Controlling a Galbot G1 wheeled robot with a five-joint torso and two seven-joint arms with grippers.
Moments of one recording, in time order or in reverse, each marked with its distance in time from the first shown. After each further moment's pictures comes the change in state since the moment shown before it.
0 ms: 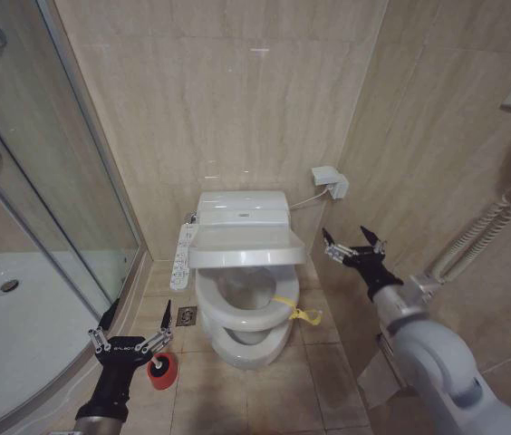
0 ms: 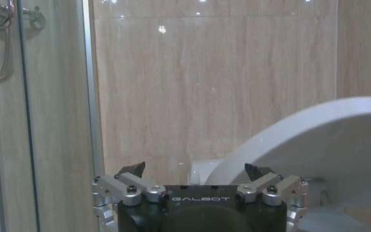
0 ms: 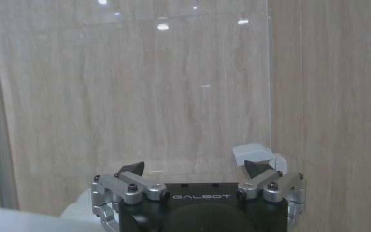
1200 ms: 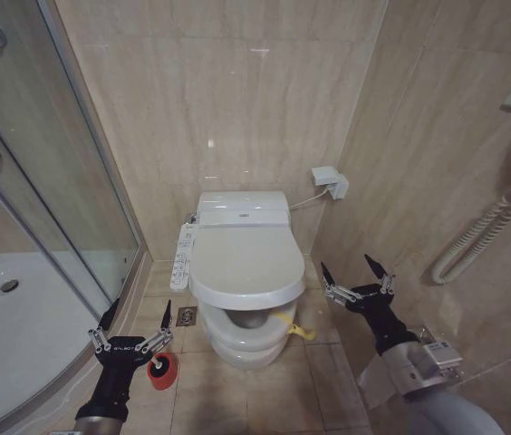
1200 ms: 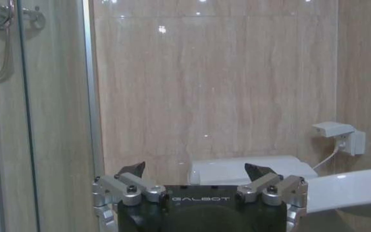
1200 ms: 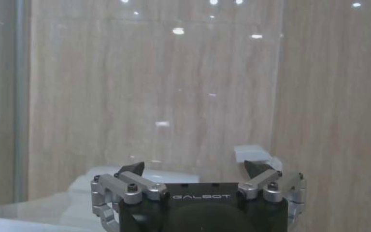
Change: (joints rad) left arm 0.000 0.000 0.000 0.000 0.000 0.000 0.000; right arm -0.275 0.174 0.067 0.018 -0.318 0.205 -0.227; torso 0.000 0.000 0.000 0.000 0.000
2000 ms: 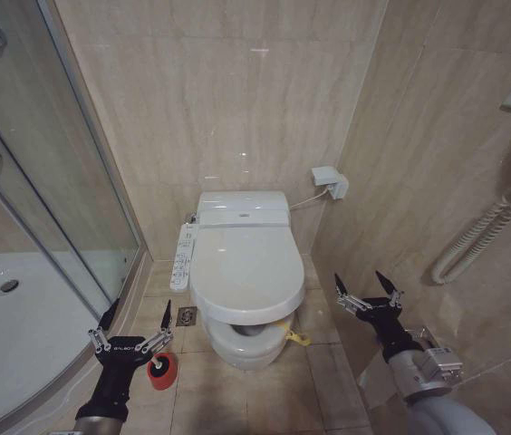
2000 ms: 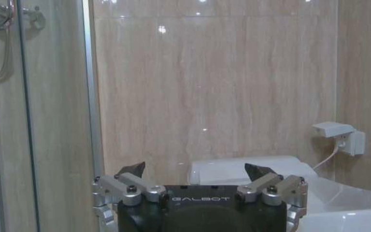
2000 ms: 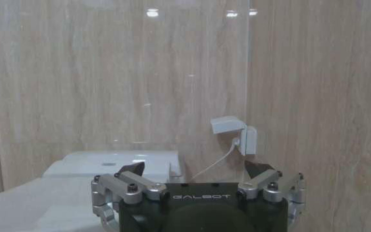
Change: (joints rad) left arm 0.000 0.000 0.000 0.000 0.000 0.000 0.000; right arm -0.018 0.115 0.078 -0.074 0.020 0.011 -0.074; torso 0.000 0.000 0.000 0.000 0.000
